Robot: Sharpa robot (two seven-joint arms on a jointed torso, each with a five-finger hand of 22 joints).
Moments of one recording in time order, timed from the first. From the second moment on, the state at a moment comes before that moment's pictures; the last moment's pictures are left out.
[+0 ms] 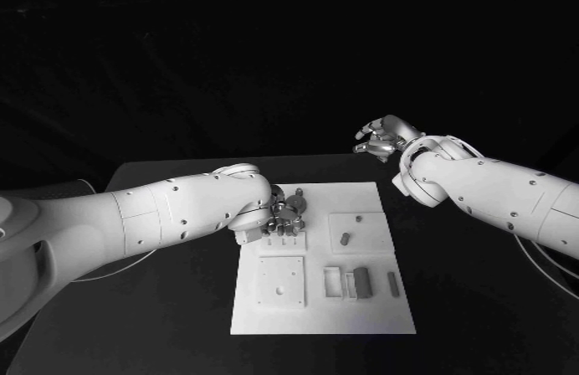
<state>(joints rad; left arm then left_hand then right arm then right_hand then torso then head) 1.34 -0.42 -0.24 1.21 -0.83 0.06 -0.63 0.80 -0.02 0.64 -0.28 0.61 0.97 0.03 0.65 0.51 1.26 -0.08 0.79 0.61 1.17 -0.16 1.23 0.67 0.02 1.28 -0.25 0.76 1.31 1.28 -0.62 -0.04 1.12 -1.08 -0.44 -0.15 1.05 -0.07 0.50 -0.29 0.32 0.77 0.16 0.24 0.52 1.04 0.06 1.18 0.91 1.14 -0.04 1.45 0.94 0.20 1.10 -0.01 0.96 1.31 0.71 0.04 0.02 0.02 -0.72</state>
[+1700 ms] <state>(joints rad) 1.29 -0.41 -0.24 1.13 -0.88 0.14 -0.64 0.75 0.03 0.64 -0.28 0.61 0.95 0.02 0.68 0.51 1.23 -0.07 0.85 0.55 1.14 -0.16 1.30 0.59 0.02 1.27 -0.26 0.77 1.31 1.28 -0.62 -0.04 1.13 -1.08 -0.42 -0.16 1.07 -0.06 0.50 -0.29 0.33 0.77 0.16 0.24 0.52 1.04 0.06 1.18 0.91 1.14 -0.04 1.45 0.94 0.20 1.10 -0.02 0.96 1.31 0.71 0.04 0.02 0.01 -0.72</state>
